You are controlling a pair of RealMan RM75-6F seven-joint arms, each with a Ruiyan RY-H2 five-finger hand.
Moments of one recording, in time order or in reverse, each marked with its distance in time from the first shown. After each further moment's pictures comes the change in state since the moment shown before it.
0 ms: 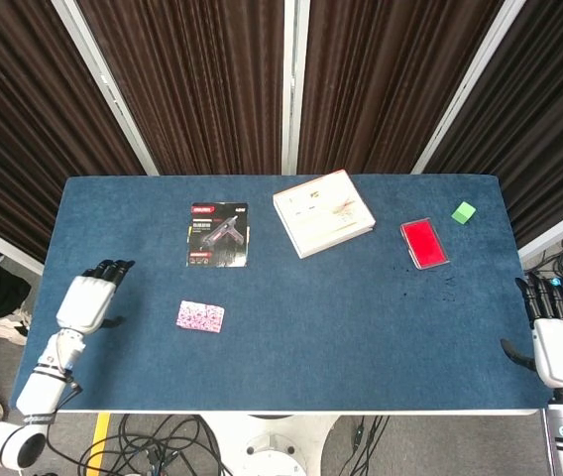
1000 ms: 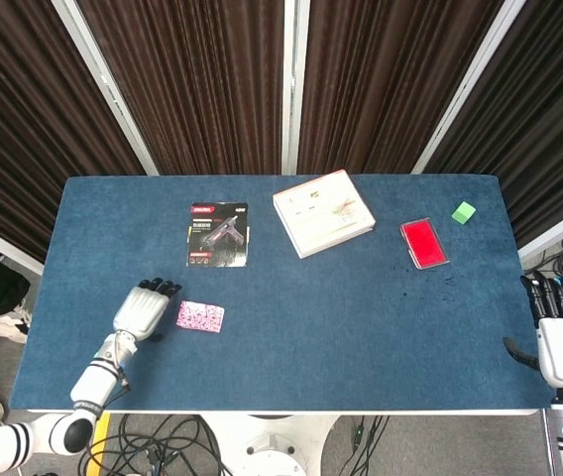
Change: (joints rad) left arm -0.157 -0.095 0.020 -0.146 -0.325 -0.167 0.365; right arm -0.005 0.001 0.007 -0.001 0.000 0.017 0.017
